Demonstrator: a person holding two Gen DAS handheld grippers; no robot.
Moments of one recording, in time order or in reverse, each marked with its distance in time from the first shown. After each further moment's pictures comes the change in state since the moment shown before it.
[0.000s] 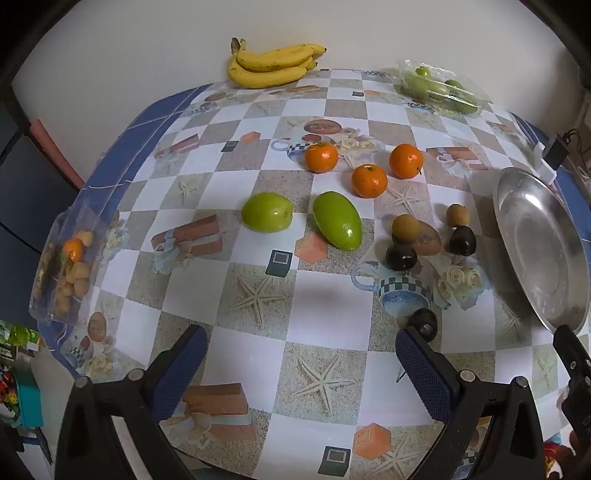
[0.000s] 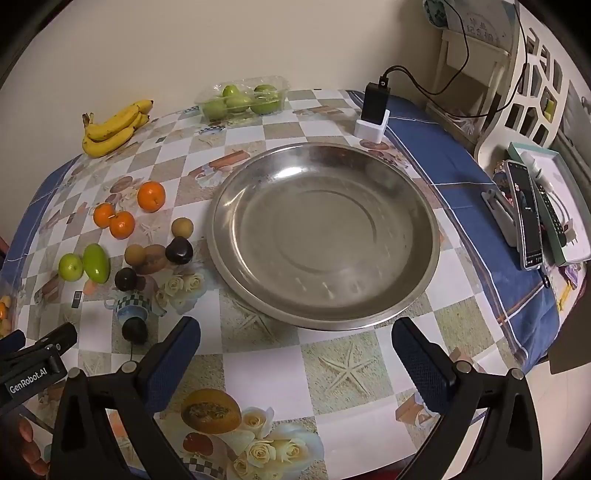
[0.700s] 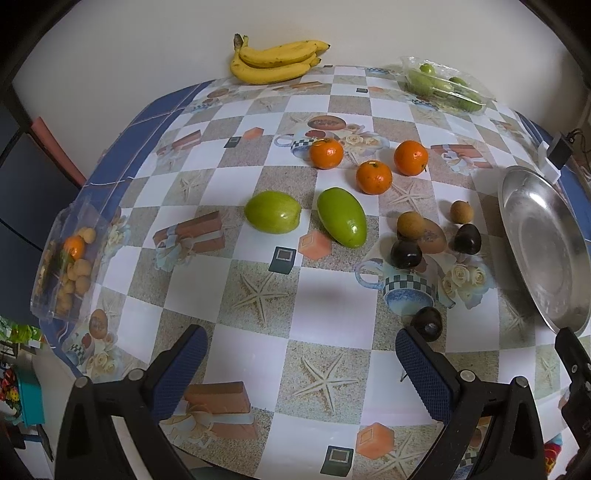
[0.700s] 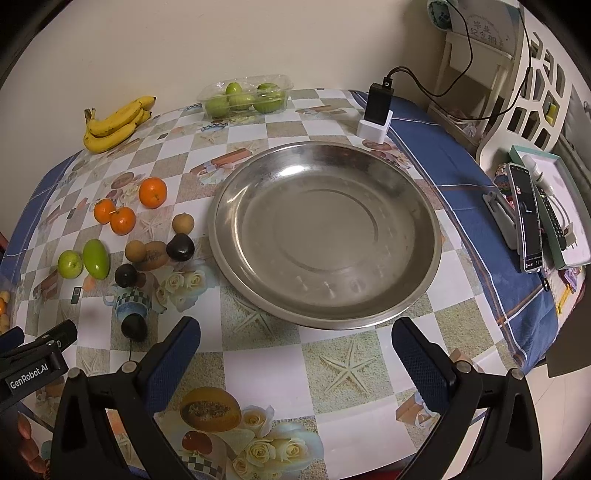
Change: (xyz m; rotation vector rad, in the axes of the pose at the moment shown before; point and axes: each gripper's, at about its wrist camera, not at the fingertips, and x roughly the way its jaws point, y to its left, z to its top) left arm 0.003 0.002 0.000 -0.005 0.011 0.008; right arm 0.001 0.002 0.000 -0.013 0.003 -0.004
